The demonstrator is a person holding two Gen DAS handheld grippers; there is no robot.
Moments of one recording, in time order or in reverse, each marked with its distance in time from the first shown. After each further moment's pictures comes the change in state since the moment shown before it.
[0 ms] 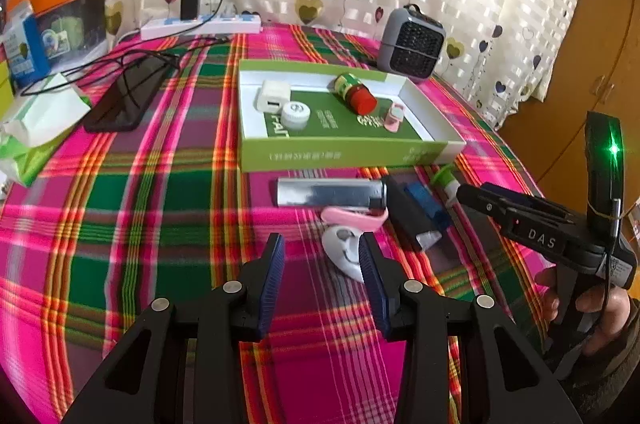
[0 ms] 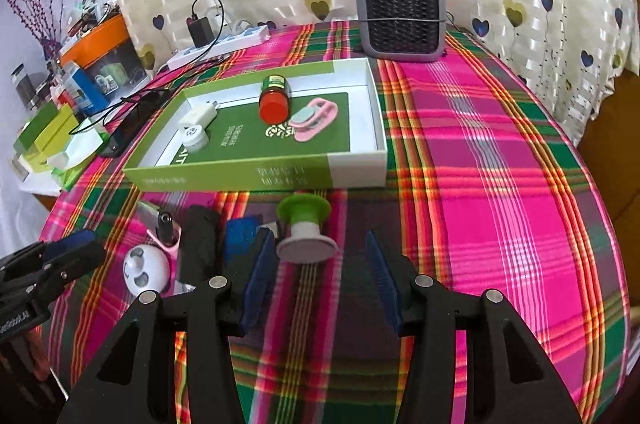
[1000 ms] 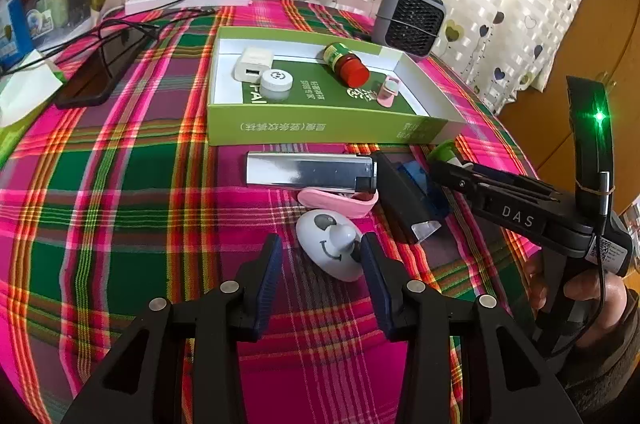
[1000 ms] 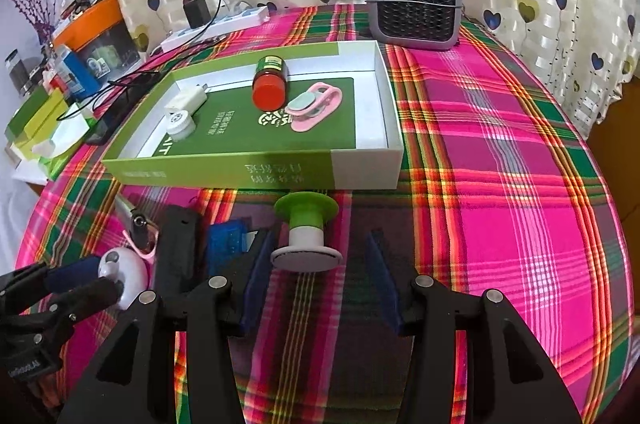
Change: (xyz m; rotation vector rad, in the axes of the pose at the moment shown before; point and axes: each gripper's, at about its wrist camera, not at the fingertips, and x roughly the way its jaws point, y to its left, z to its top) left arm 0.030 -0.009 -0.002 -0.023 0.071 -0.030; right arm 0.028 0.003 0.009 -0.033 0.057 -0.023
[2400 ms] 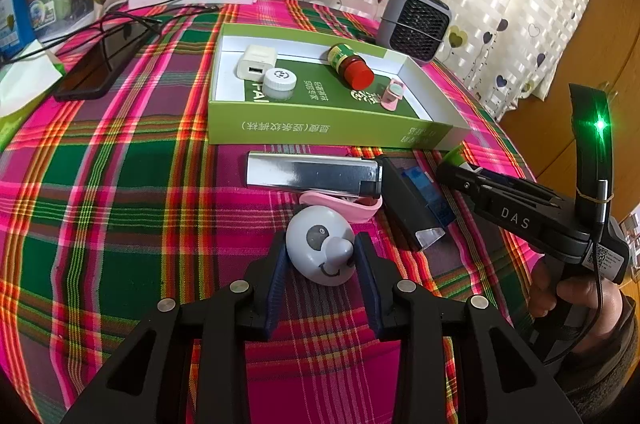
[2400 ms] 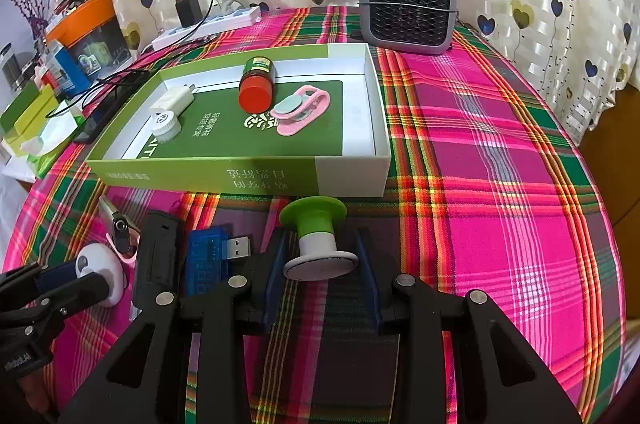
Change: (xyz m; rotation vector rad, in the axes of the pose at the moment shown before) left arm 0.004 0.003 0.002 -0.028 -0.004 -0.005; right arm 0.002 -0.003 0.003 -0.020 -0.010 -0.039
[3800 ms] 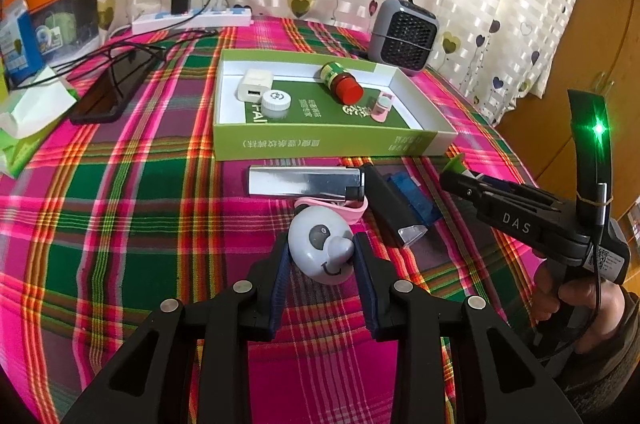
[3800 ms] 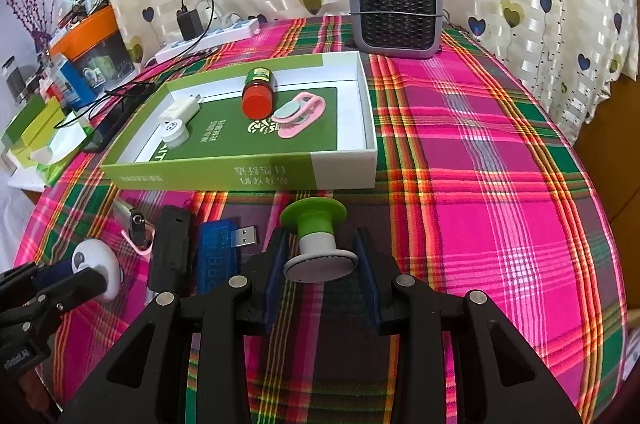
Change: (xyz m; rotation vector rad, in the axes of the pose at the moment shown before) left arm -0.024 -0.009 -0.005 0.050 -0.059 0.031; right arm -0.017 -0.001 -0.009 0.030 -0.037 0.015
